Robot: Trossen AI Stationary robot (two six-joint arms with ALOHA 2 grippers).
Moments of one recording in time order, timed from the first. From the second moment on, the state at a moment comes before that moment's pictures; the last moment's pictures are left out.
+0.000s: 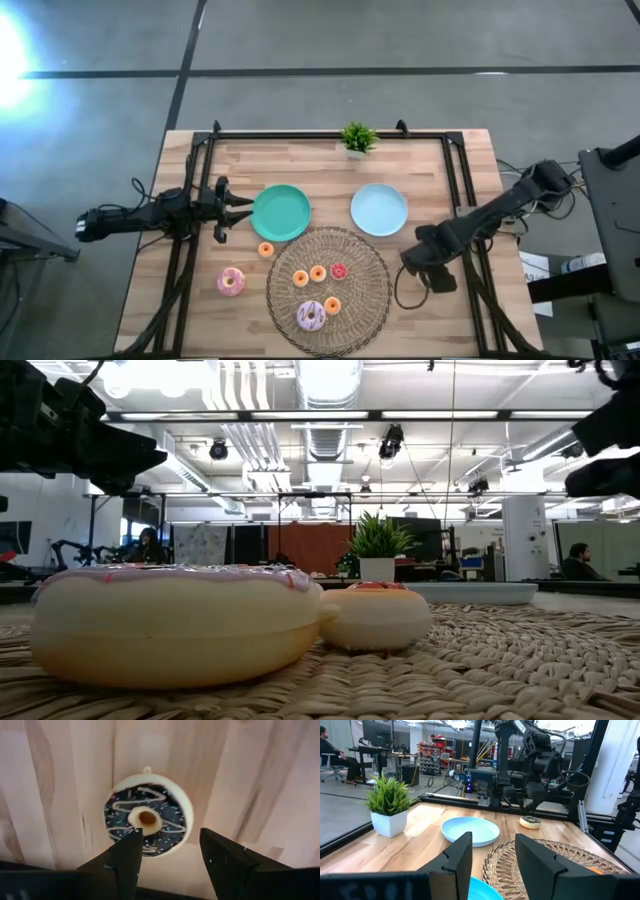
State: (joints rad) left arm 0.07 0.04 0.01 0.02 -0.02 -0.11; right arm 0.49 1.36 0.82 -1.03 -0.18 0.39
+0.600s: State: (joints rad) left arm 0.07 0.04 0.01 0.02 -0.02 -0.11; right arm 0.49 1.52 0.76 -0.95 -0.15 0.40
